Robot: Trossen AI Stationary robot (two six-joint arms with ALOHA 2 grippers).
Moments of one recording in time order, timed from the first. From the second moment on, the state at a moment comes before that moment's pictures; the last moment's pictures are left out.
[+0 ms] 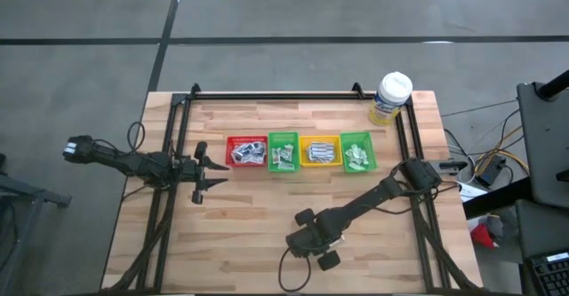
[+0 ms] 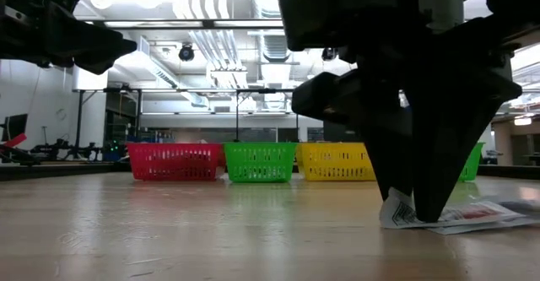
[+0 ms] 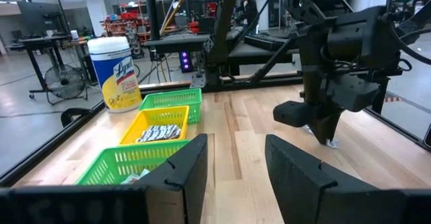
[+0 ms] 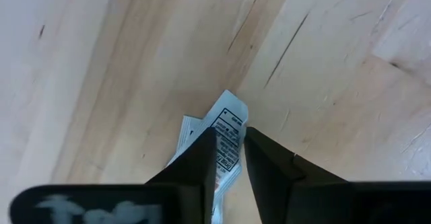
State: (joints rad) left arm -0.25 0.28 0.04 0.18 -0.23 0.08; right arm 0.47 2.17 1.59 -0.80 -0.09 0.04
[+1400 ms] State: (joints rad) left arm -0.25 0.28 0.04 0.18 -0.23 0.08; right arm 0.44 2.15 1.85 -0.98 0.07 0.03
